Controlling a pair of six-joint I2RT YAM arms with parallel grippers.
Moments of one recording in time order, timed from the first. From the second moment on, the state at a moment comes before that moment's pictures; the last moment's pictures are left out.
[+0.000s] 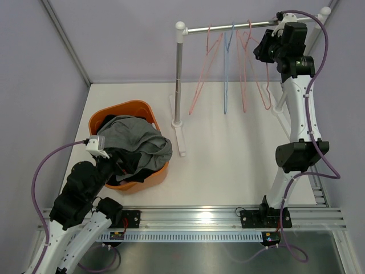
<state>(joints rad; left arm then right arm) -0.49 0.27 0.71 -0.66 -0.09 -0.46 0.03 1.92 2.33 -0.71 -0.15 0.19</state>
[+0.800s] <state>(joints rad) -0.49 0.24 0.70 -0.65 -0.08 -0.46 0.04 1.18 1.64 -0.58 -0.11 0.33</state>
